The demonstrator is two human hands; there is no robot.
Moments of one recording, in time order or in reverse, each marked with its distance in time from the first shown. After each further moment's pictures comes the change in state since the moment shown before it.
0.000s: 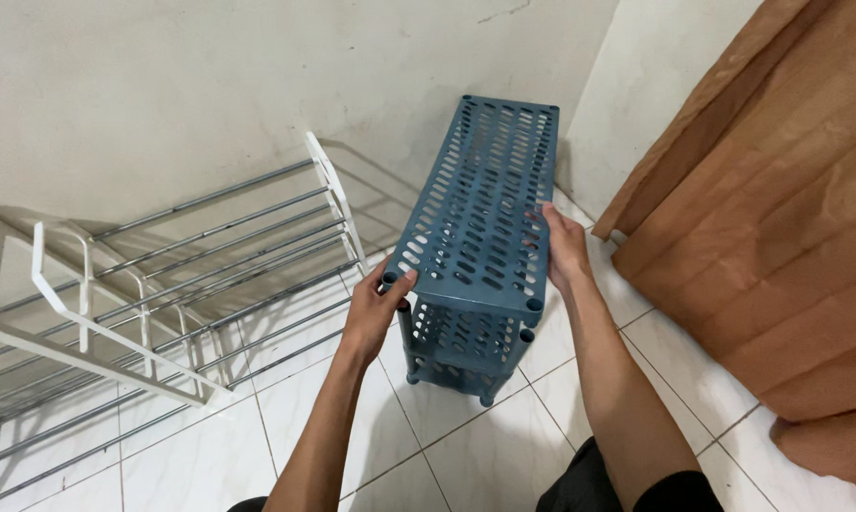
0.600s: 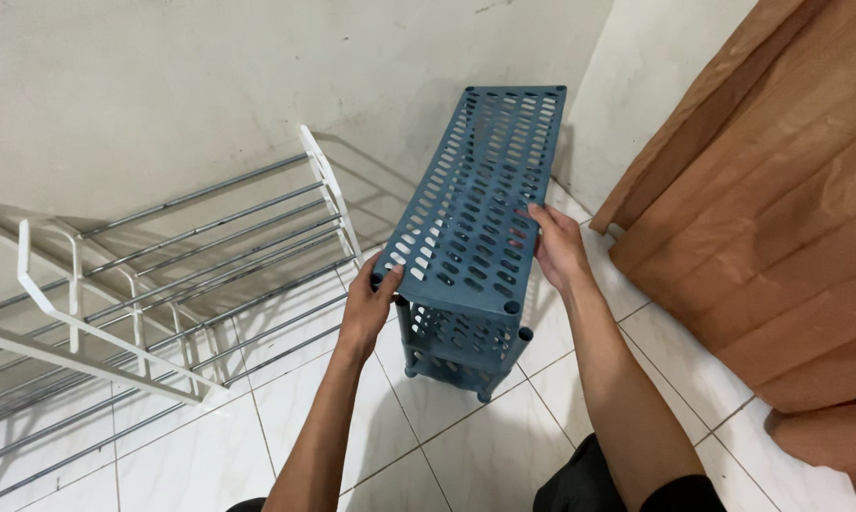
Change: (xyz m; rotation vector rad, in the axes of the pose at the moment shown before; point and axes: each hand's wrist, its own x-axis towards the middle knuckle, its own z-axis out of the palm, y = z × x) left_hand 0.013 -0.028 -0.007 0.049 0.083 -0.026; right_hand -0.025 -0.016 0.017 -0.007 -0.109 0.012
